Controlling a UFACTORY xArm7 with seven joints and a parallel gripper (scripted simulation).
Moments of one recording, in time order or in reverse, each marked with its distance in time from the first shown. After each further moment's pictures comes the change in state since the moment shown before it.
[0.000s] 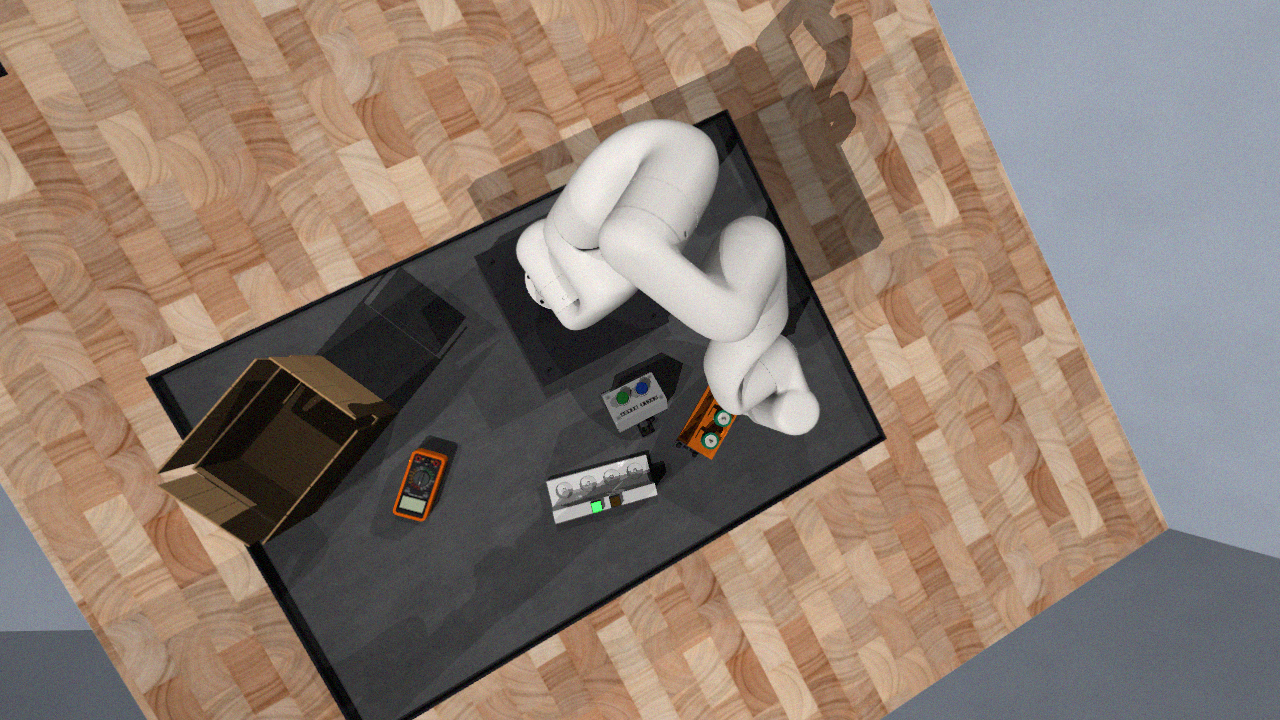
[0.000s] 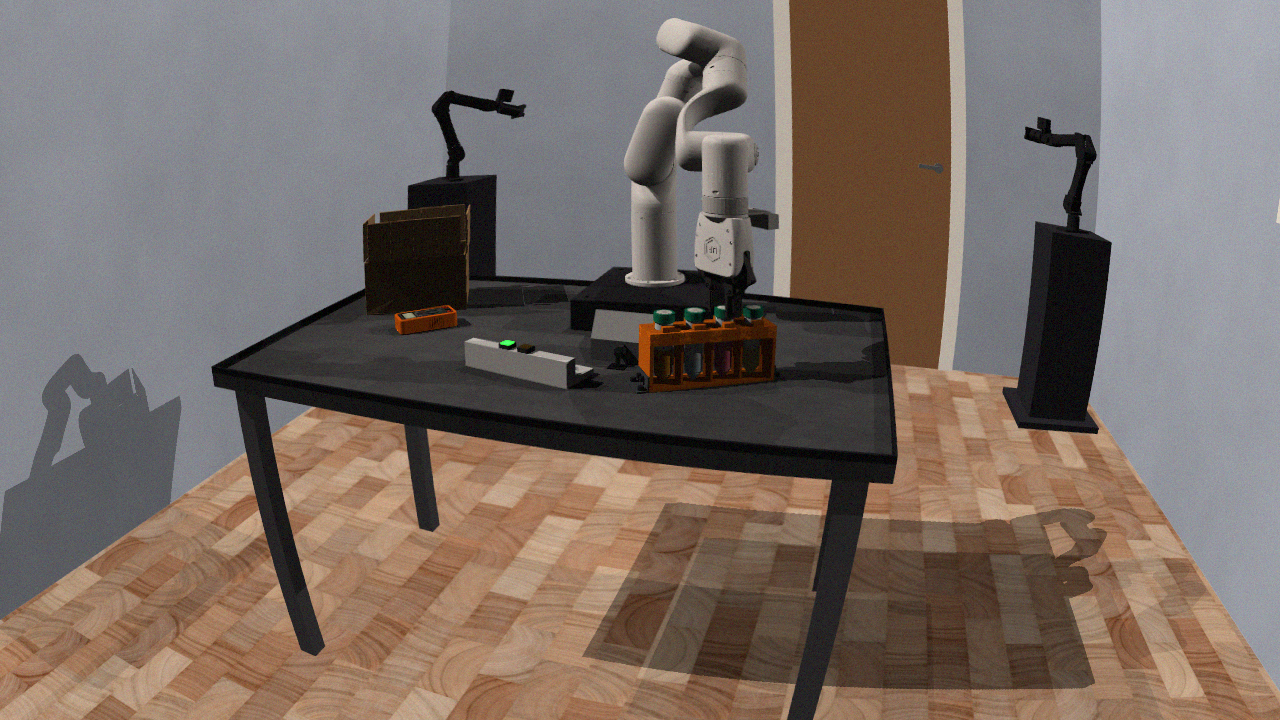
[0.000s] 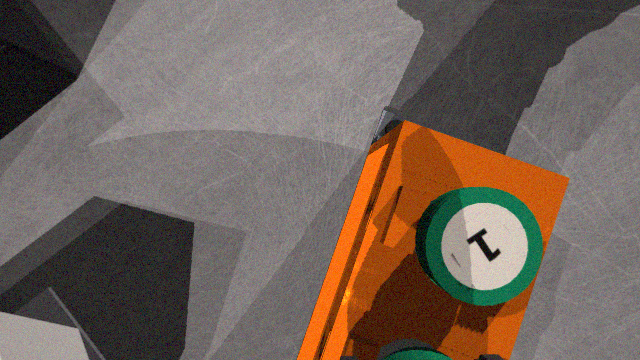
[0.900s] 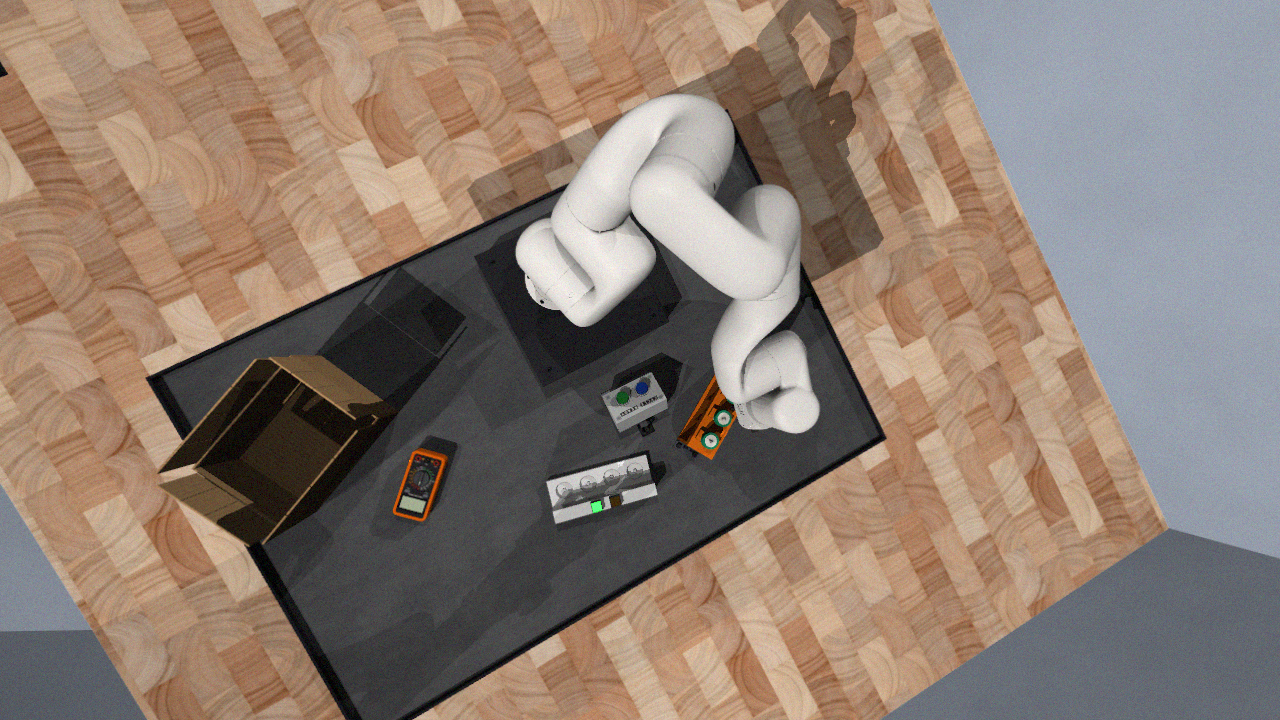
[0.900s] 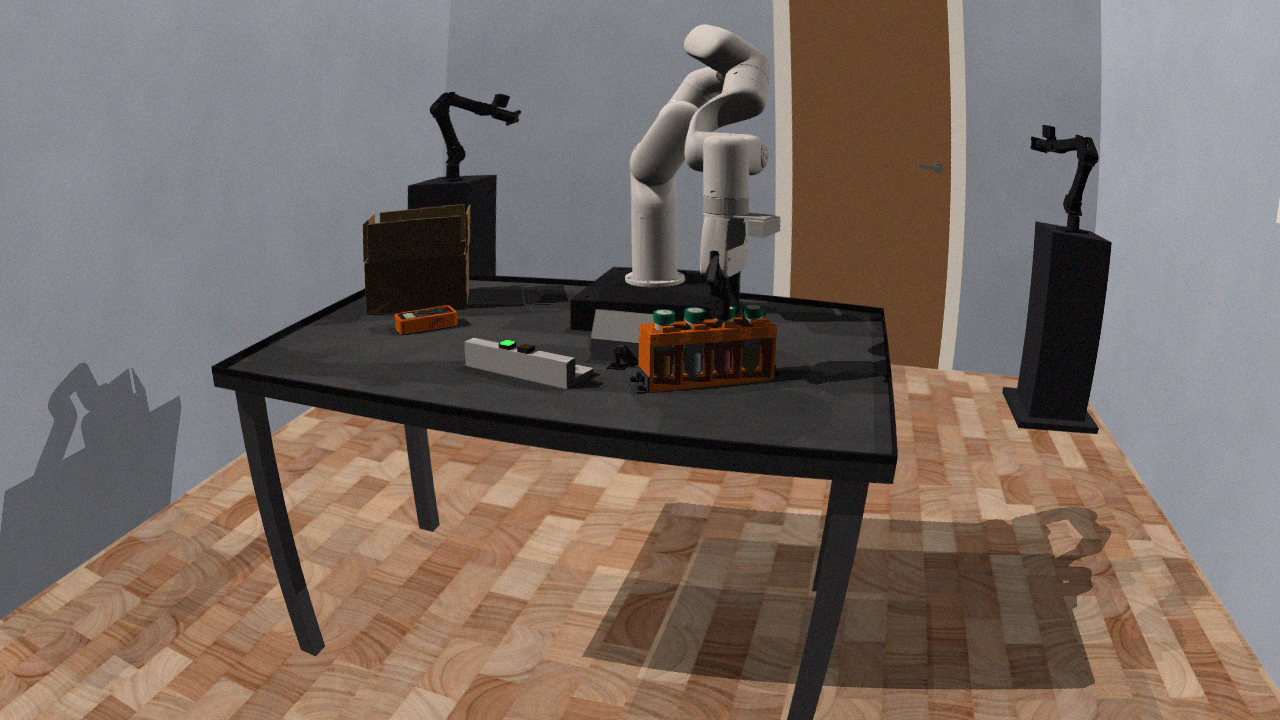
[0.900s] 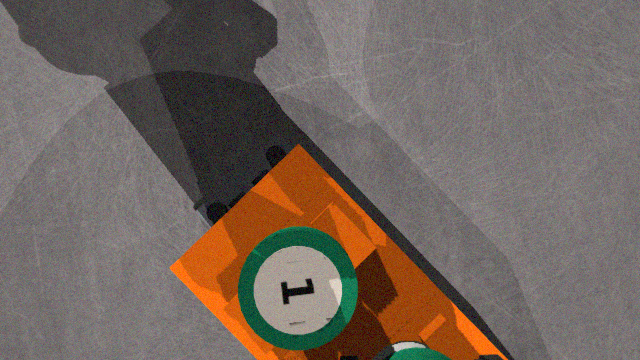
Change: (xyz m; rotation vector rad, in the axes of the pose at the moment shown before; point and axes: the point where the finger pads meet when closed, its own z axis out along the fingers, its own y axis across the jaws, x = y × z) arm 0.000 0.000 0.001 -0.005 -0.009 1.104
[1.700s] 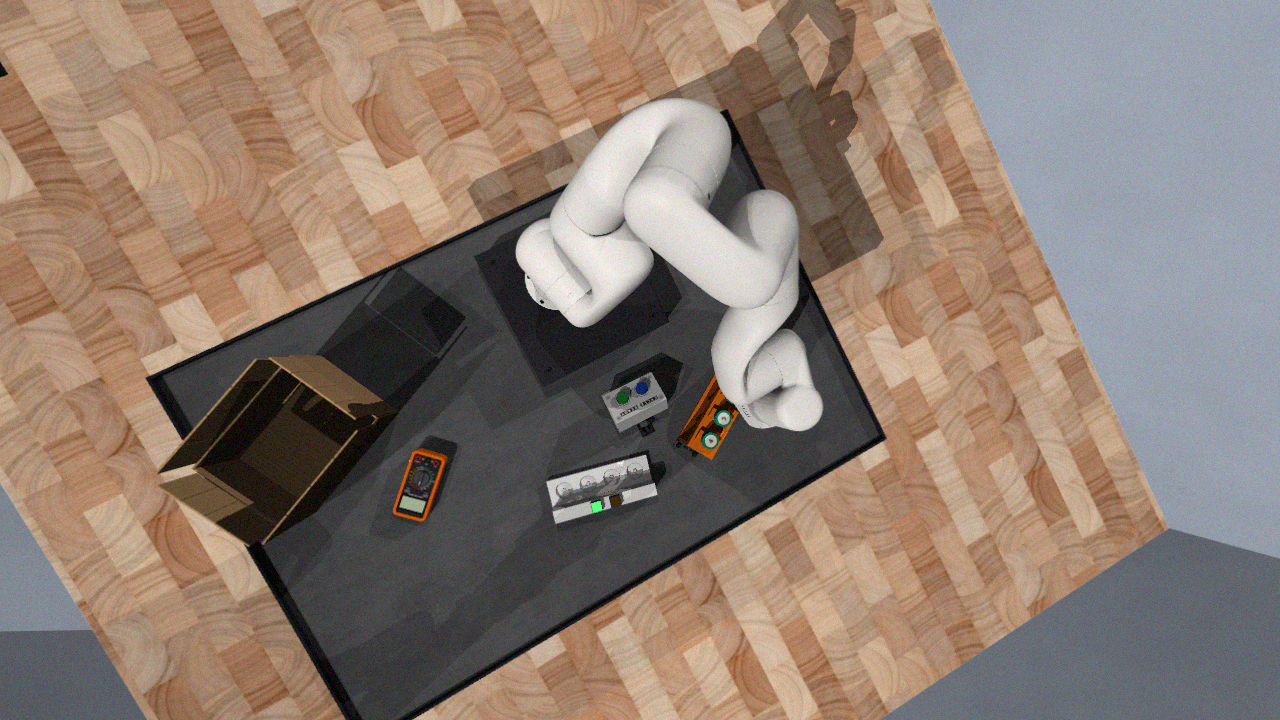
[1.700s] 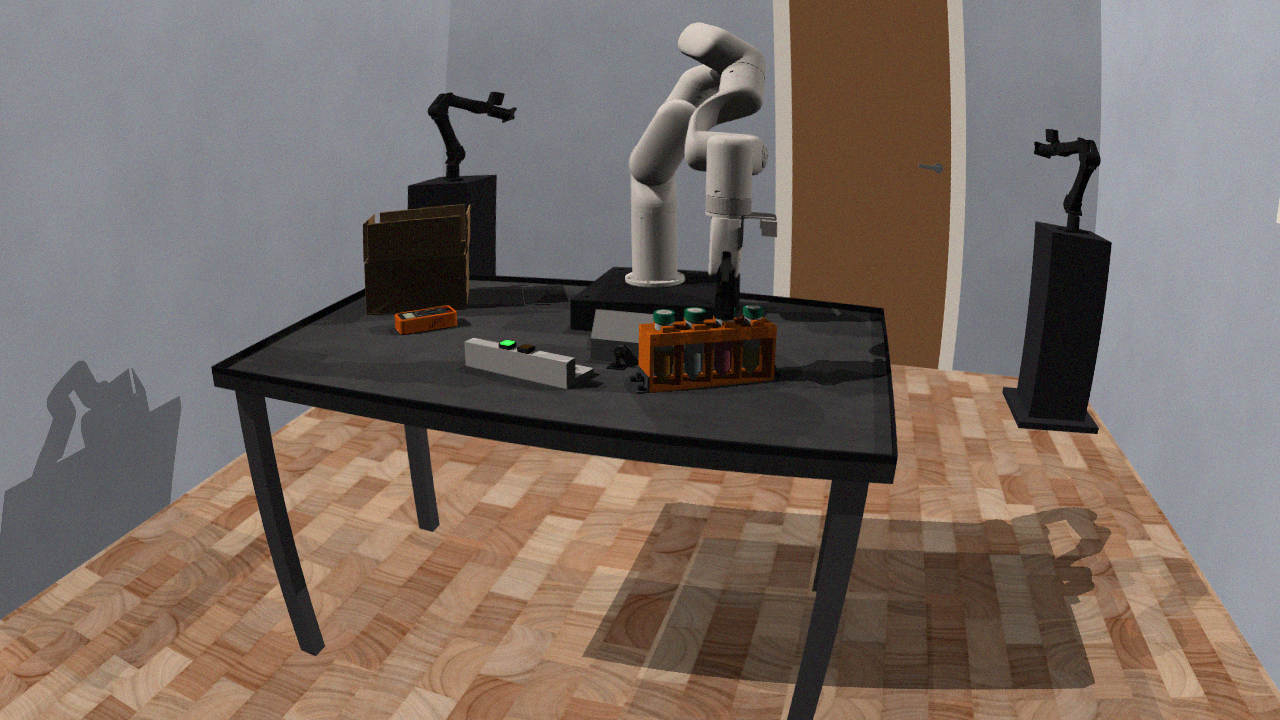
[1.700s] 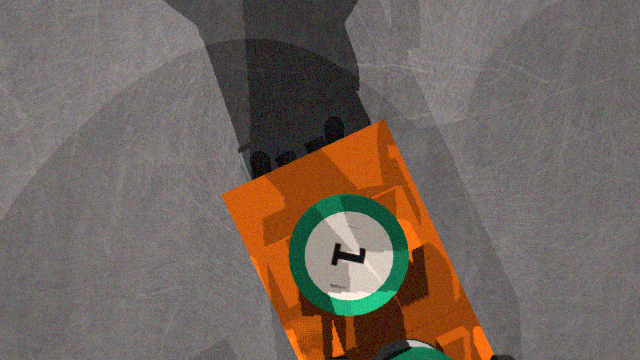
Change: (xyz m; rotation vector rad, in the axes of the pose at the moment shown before) arm 0.000 0.000 0.000 -0.003 -0.022 -0.332
